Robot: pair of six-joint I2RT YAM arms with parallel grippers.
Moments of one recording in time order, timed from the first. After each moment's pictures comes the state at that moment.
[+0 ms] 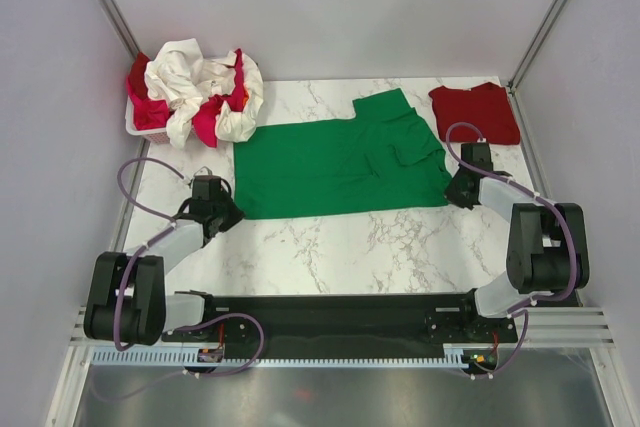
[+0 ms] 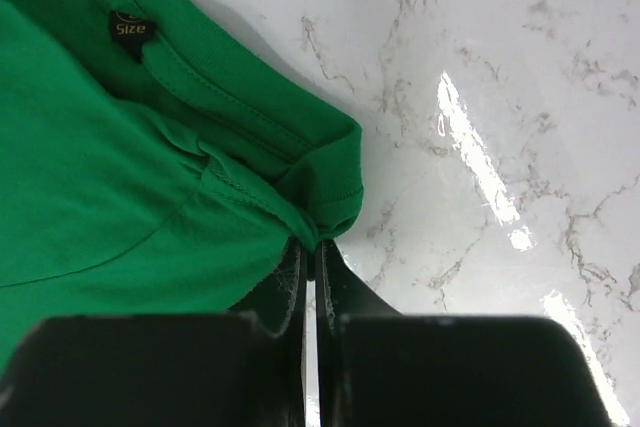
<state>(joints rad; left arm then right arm) -0.10 1.27 0.46 -0.05 -0.01 -0.69 -0.02 1.55 0.80 -0.28 0.13 0.56</state>
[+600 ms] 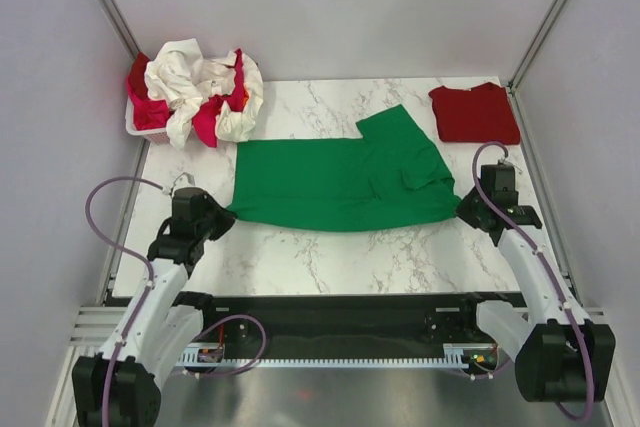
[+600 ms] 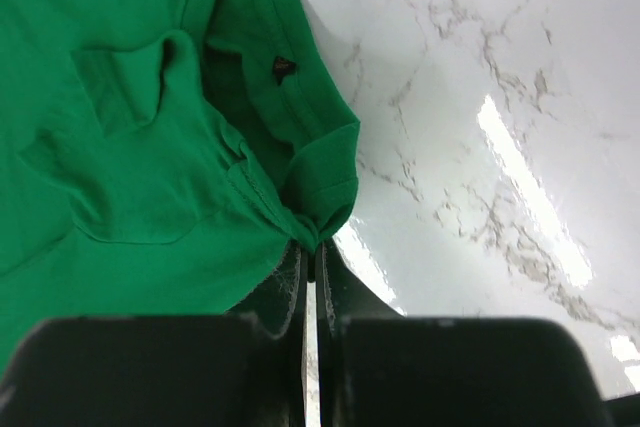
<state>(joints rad) -0.10 0.79 0.45 -0.36 -0.01 -0.77 -0.02 1.00 0.66 -0.55 0.08 0.63</state>
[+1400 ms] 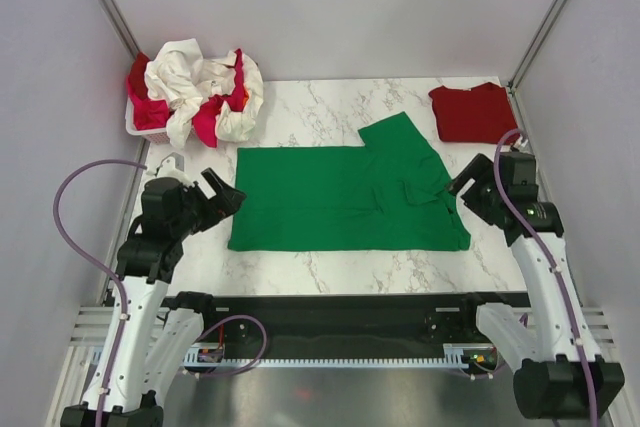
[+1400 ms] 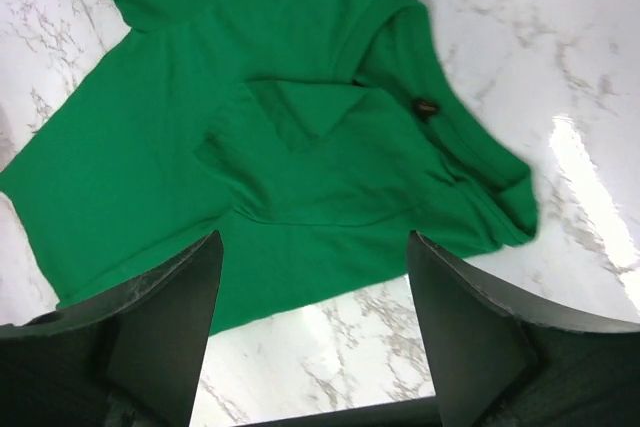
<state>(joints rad) -0.10 0.64 0.78 -0.70 0.12 -0.64 -0.03 0.84 0.86 -0.79 -0.01 0.68</state>
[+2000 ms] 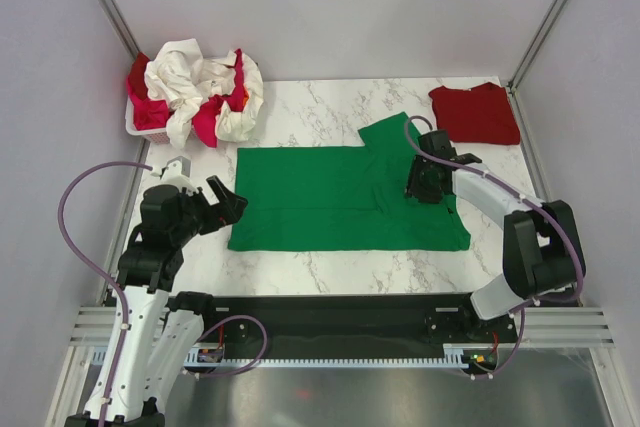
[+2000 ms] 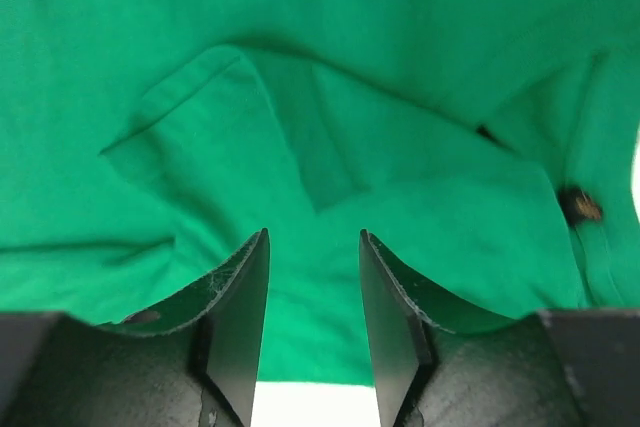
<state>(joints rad) -0.10 0.58 0.73 -0.67 0.16 -0.49 0.26 1.51 0.96 -0.52 0.04 0.56</state>
